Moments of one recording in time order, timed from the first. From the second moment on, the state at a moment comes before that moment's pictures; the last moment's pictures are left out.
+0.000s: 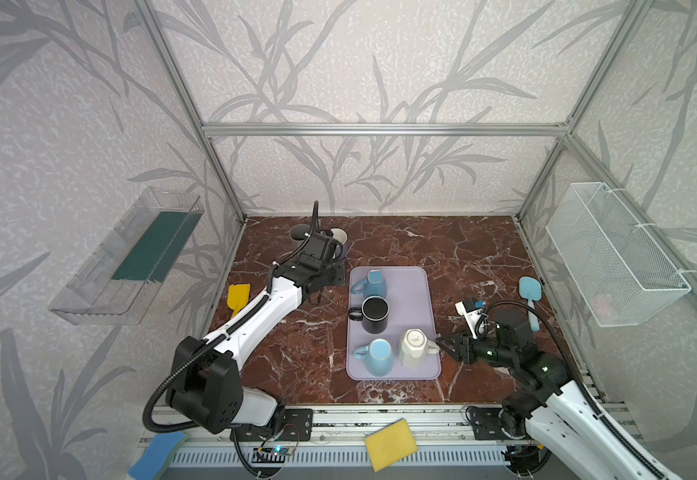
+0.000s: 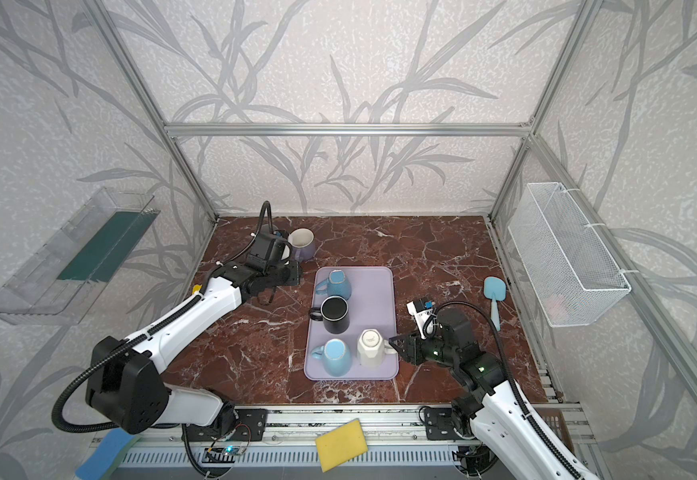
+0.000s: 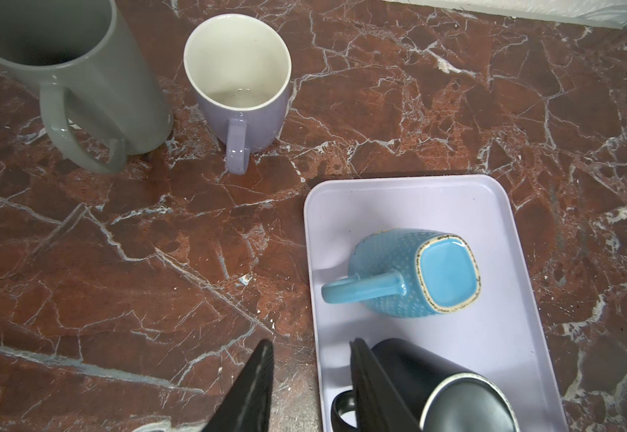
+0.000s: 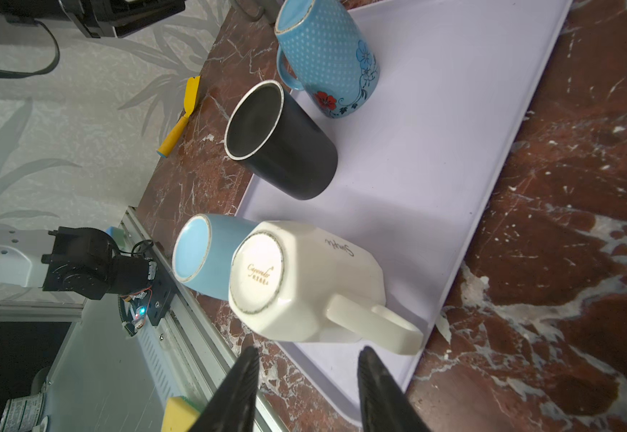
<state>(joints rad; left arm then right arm) -0.43 1.40 1.12 -0.55 -0.06 -0.39 0.45 0.56 0.41 -0.48 -0.51 0.42</state>
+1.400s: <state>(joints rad) -0.44 1.28 1.05 -0.54 -0.06 -0.42 0.65 0.65 0.31 -0.31 -0.36 0.35</state>
